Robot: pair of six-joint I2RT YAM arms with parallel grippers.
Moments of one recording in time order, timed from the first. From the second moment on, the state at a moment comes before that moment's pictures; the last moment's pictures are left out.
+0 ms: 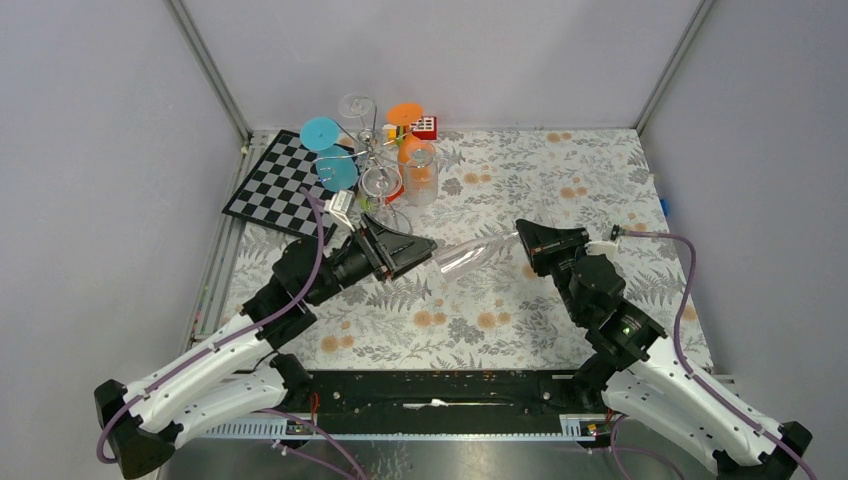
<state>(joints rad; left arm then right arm) -0.85 0.78 0.71 0.13 0.16 -1.29 0.74 0.60 0.58 -0.10 0.52 1.45</state>
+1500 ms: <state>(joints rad) -0.85 0.79 0.67 0.19 0.20 -1.50 0.74 0.75 0.42 0.66 0.40 1.28</state>
